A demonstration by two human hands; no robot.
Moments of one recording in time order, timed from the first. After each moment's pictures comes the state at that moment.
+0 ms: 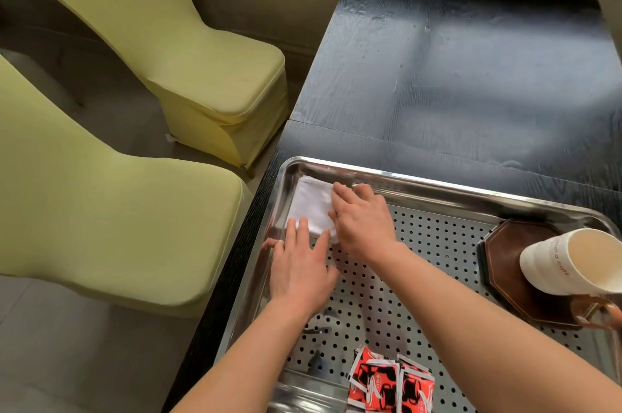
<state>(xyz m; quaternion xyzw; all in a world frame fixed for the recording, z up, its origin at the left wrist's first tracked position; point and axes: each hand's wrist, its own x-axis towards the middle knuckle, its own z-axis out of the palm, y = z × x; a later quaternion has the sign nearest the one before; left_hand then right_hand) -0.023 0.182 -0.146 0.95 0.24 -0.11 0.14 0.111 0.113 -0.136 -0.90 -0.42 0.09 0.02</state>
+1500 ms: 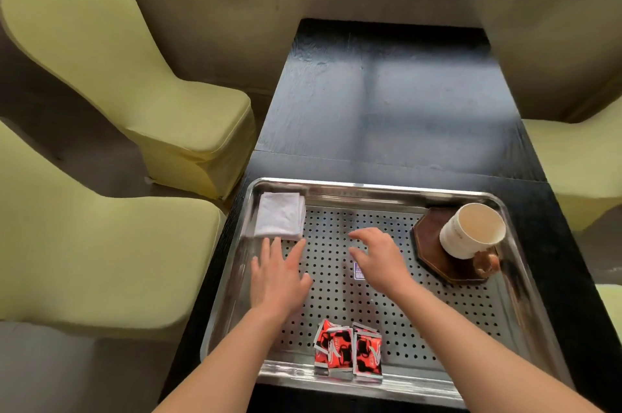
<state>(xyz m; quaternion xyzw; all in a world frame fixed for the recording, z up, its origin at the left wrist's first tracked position) -0.047 0.145 -0.102 0.94 0.26 -0.11 0.17 0.068 -0.021 -0.078 -0.92 -0.21 0.18 0.27</state>
